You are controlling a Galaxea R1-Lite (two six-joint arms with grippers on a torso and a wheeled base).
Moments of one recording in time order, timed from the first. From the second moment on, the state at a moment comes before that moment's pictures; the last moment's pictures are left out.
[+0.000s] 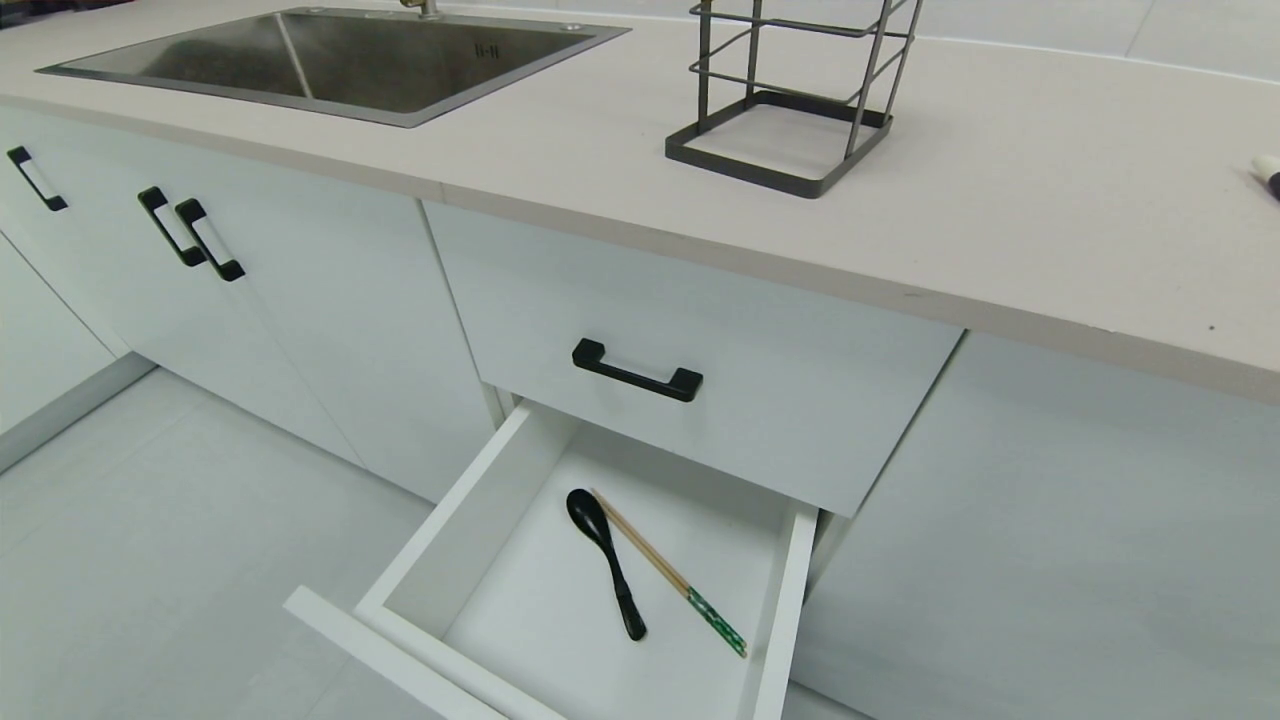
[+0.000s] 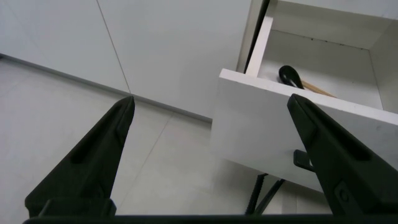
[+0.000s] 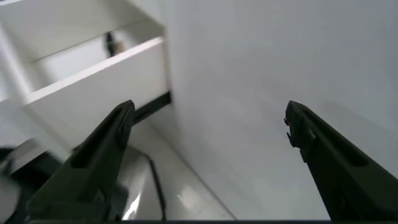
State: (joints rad) left arm 0.00 0.00 0.00 0.00 -0.08 0.01; right arm 0.23 0.13 -0.03 -0.04 0.04 -0.12
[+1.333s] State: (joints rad) left arm -0.24 0.32 -0.28 0.25 -0.43 -0.13; right arm 0.08 0.10 0.00 0.00 -0.01 -0.01
